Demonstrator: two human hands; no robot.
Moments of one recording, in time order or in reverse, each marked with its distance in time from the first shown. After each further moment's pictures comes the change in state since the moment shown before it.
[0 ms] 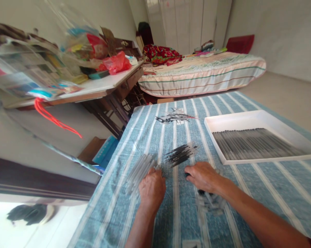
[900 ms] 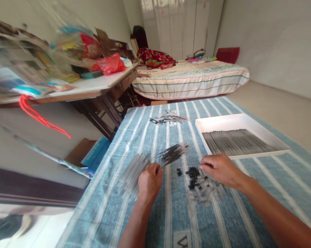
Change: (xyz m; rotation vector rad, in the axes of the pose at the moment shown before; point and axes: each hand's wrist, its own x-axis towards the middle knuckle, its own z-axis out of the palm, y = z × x) left_hand 0.009 0.004 0.016 -0.476 0.277 0.132; right_hand -0.064 0.042 -0.023 0.275 0.297 0.167
